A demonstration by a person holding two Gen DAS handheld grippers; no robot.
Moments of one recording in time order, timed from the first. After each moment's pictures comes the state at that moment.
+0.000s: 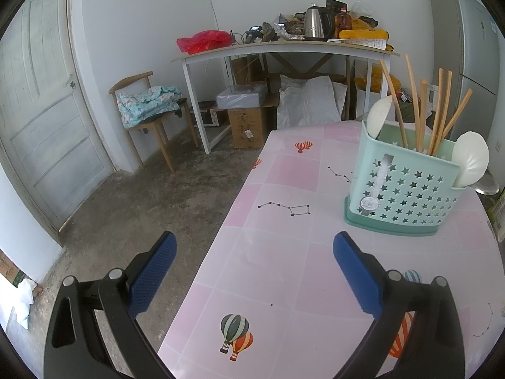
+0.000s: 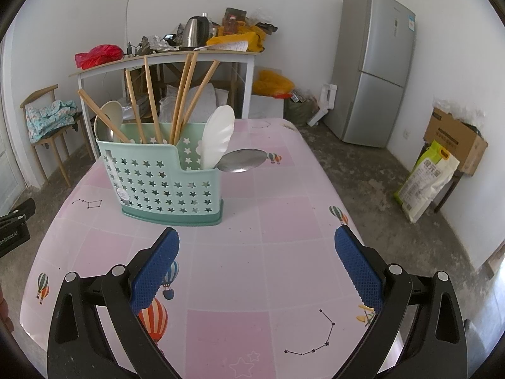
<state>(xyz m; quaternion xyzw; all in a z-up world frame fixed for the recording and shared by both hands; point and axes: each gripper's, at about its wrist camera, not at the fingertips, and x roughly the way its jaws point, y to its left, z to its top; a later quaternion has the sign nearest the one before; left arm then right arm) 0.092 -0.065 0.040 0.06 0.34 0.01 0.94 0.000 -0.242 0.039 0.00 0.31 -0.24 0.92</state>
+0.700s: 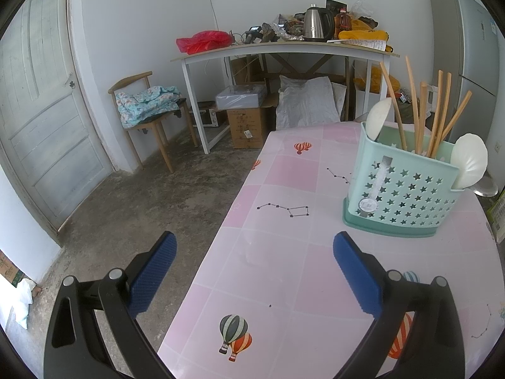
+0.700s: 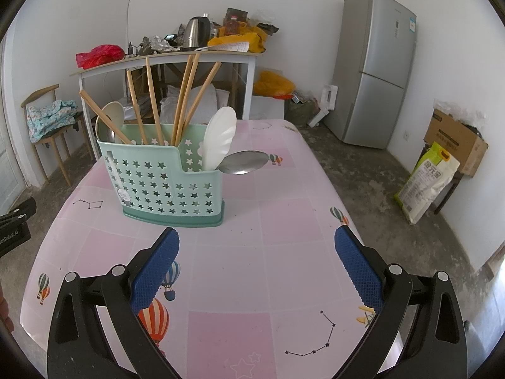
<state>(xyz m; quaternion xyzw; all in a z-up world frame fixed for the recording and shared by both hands) 0.093 -0.064 0.041 0.06 0.34 0.01 0.94 0.002 -0.241 0.041 -0.01 0.31 -0.24 0.92</state>
